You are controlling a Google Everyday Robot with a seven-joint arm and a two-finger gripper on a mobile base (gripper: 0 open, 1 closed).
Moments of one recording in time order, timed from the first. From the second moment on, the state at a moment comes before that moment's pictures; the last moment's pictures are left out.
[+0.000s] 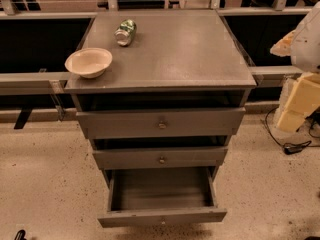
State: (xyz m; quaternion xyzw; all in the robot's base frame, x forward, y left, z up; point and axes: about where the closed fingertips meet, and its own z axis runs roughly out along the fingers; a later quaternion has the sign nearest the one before) arm 0.438 -0.216 0.980 -0.60 0.78 -0.04 0.16
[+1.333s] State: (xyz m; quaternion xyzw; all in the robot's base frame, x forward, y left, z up) arm 0.434 -0.124 0.761 -0.68 0.72 0.09 0.11
